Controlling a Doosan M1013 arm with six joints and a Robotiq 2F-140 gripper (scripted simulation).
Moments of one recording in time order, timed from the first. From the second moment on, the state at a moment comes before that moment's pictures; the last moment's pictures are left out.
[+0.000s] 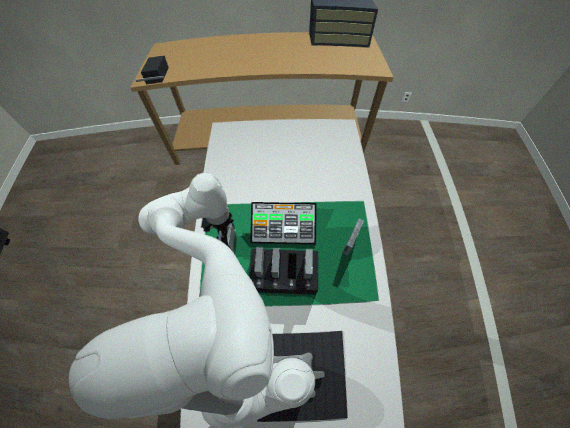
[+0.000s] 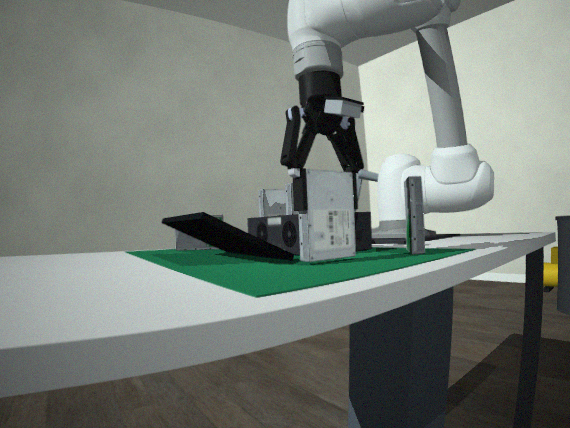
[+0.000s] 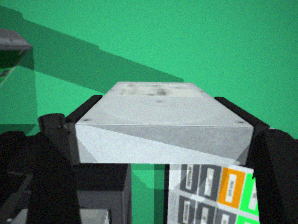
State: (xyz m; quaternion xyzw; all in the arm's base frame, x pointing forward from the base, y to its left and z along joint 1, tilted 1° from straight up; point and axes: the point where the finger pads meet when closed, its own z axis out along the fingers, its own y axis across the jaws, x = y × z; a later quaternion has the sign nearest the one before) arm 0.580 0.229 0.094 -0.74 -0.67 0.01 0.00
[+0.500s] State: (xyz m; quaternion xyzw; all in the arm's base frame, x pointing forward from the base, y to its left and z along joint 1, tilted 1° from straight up) arm 0.580 0.229 0.090 -0.74 -0.67 0.01 0.00
